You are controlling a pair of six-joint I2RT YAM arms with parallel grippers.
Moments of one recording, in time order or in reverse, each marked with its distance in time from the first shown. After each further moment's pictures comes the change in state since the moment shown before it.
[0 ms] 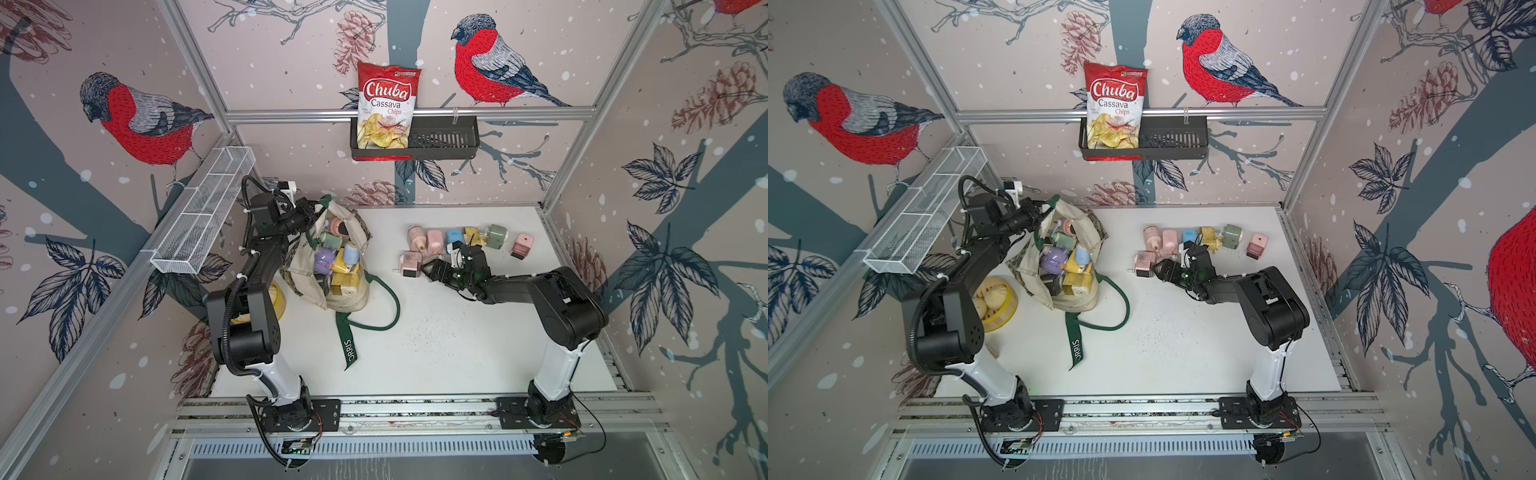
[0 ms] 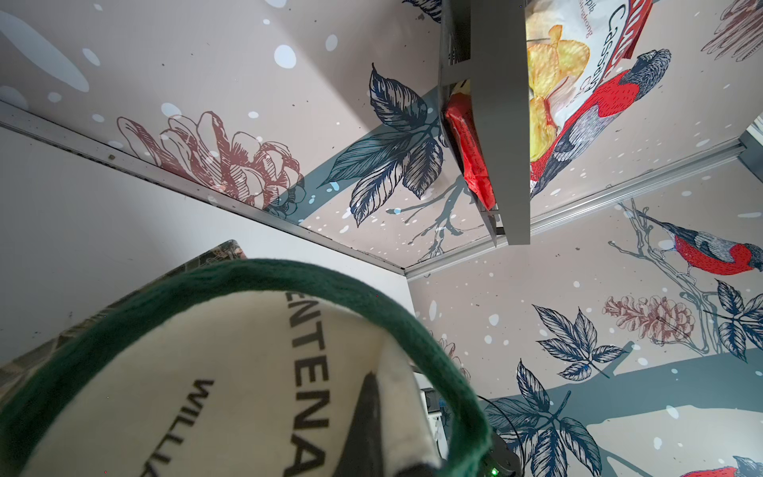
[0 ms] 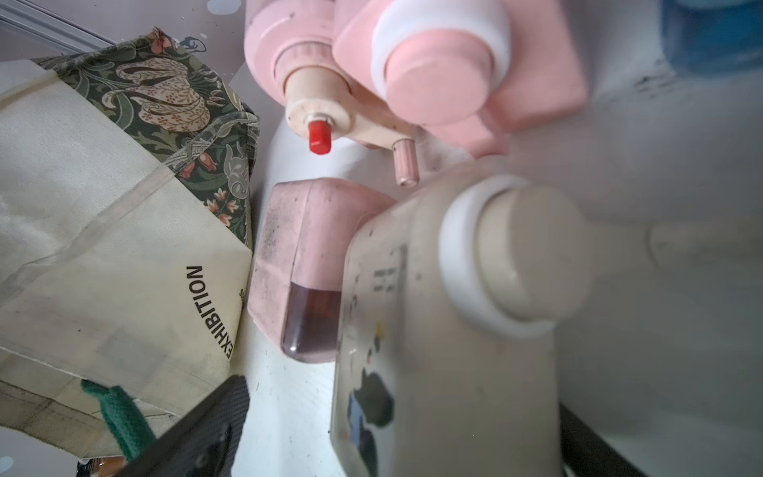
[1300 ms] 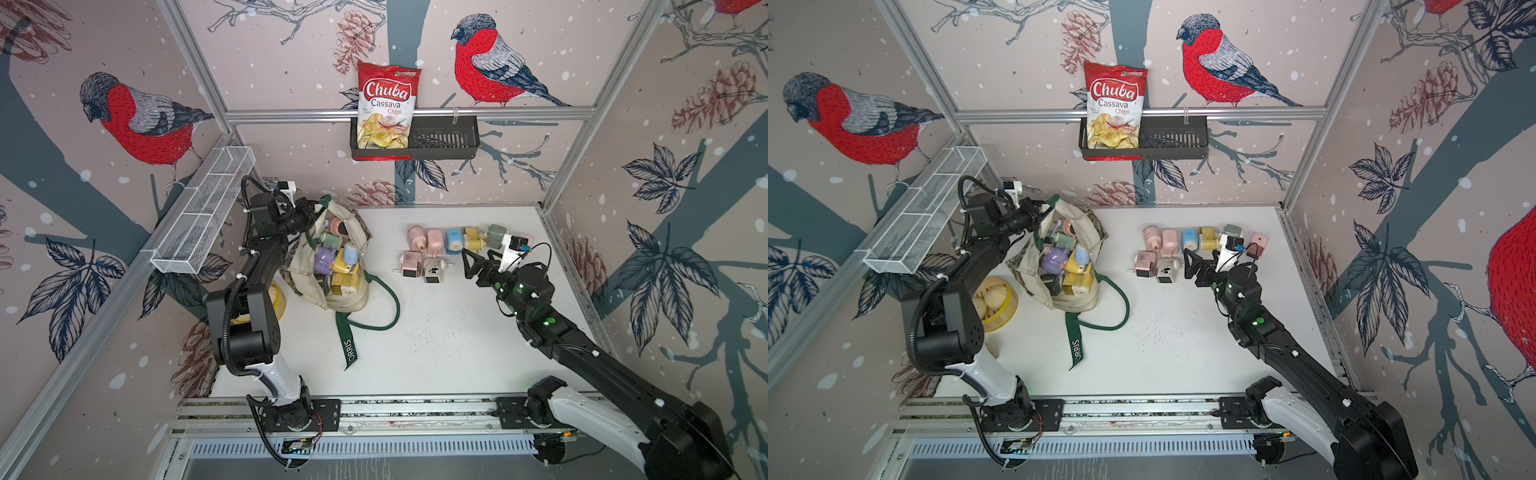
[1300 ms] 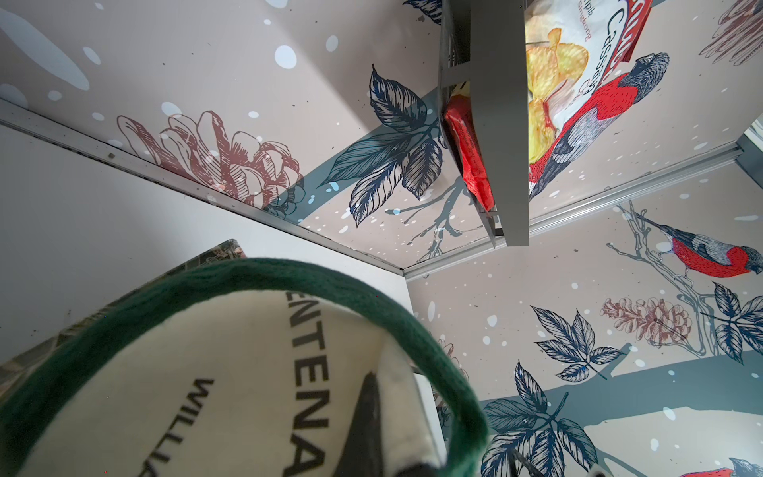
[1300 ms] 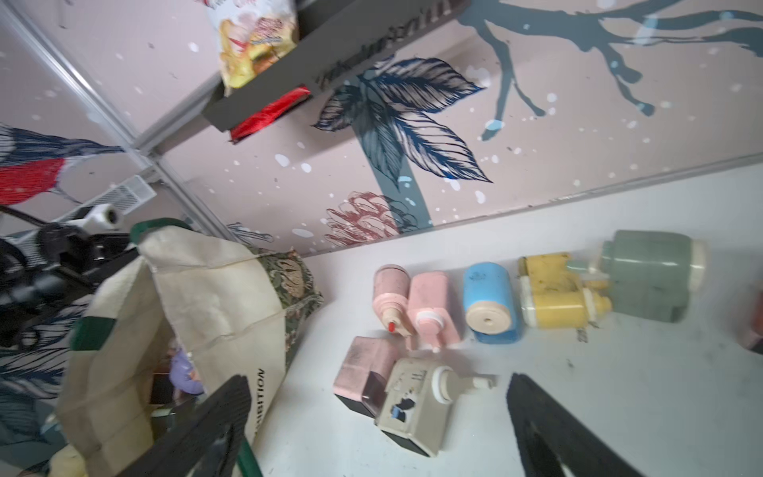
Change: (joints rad) left arm 0.001 -0.002 0.000 0.000 0.000 -0.009; right arm 0.097 -0.891 -0.257 -0.095 0.484 -0.258
